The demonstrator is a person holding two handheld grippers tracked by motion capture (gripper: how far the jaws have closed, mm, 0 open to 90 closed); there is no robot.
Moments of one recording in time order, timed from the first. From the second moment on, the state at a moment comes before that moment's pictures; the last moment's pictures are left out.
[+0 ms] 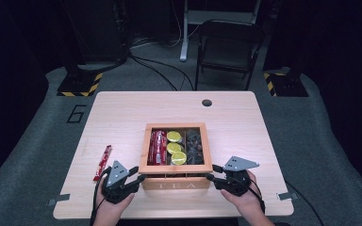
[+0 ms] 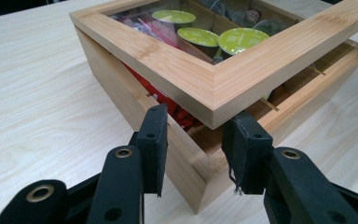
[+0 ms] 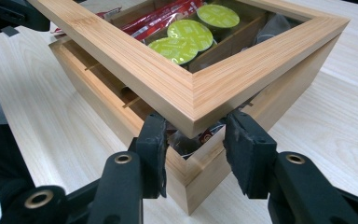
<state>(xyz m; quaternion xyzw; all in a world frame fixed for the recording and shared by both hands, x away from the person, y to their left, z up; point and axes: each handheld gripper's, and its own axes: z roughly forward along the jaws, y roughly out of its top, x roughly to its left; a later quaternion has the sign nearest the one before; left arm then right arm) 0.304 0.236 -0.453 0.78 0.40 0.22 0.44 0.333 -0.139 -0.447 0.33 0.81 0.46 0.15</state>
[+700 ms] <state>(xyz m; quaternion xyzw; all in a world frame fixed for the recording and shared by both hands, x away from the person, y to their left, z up) 0.307 0.239 -0.464 0.79 0.42 0.17 0.41 0.334 -0.135 -0.459 0.33 0.83 0.43 0.13</state>
